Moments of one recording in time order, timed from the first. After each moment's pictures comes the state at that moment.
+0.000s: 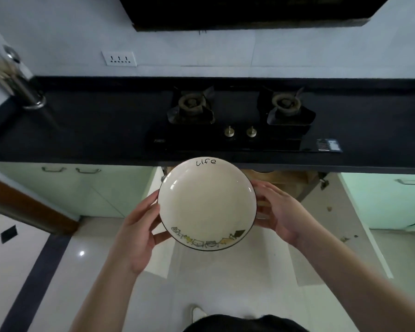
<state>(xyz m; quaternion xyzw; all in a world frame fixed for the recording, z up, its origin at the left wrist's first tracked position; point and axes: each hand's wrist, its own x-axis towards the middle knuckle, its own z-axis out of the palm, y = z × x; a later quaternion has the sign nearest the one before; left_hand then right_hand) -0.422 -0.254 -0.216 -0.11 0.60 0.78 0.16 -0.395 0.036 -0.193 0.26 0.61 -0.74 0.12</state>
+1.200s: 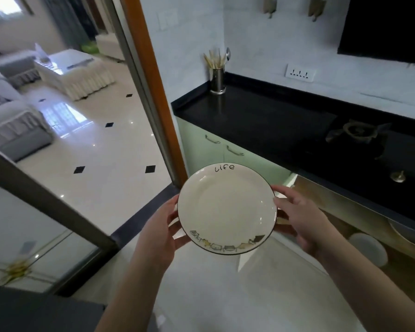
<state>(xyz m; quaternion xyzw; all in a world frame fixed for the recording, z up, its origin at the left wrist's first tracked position) -0.265 -0.473 -0.159 -0.41 0.47 0.78 -0.09 -0.389 -0.234 -0.164 0.01 0.68 -0.68 0.27</state>
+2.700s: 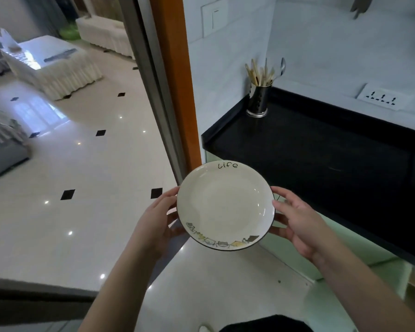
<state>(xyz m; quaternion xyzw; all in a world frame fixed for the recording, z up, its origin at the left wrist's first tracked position) -0.552 -0.860 -0.164 -0.36 0.52 0.78 -0.05 -0.650 -0.612 -0.178 0.06 0.66 -0.70 0.28</state>
